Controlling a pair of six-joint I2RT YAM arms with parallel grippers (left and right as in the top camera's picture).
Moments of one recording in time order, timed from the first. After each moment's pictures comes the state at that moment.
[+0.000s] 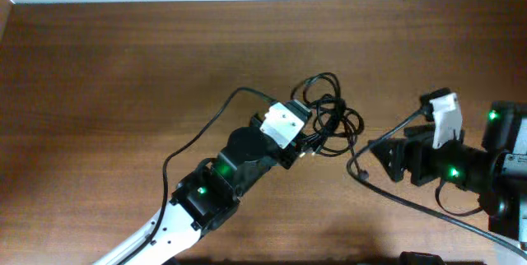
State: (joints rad) left arm -0.79 1.15 0.78 0.08 -0.10 0.04; right arm -0.12 0.96 1.25 -1.21 -0.65 -0.17
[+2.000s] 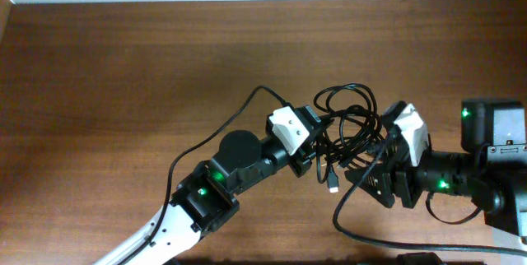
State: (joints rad) left arm -0.80 1.14 0.79 0.27 0.19 -0.02; right arm 0.05 1.02 1.35 -1.40 -0.84 -0.40
